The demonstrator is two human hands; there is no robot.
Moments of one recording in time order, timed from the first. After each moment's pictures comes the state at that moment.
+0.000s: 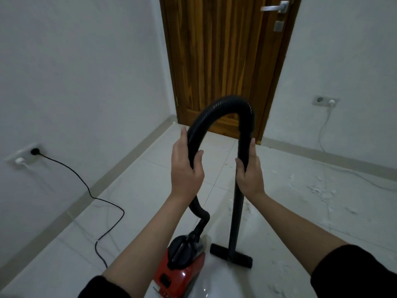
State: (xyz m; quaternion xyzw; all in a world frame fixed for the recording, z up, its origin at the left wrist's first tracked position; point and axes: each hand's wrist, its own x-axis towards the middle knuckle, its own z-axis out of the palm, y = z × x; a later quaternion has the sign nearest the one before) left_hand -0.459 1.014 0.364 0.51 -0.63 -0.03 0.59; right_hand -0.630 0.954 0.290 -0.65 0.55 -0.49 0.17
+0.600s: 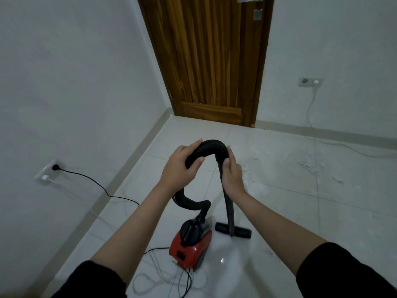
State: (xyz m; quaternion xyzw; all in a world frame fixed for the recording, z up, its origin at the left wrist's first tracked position) left_hand -0.459 1.031 0.496 0.55 -0.74 -0.18 0.35; right_hand -0.622 1.006 0.382 -0.53 0.59 -0.47 0.39
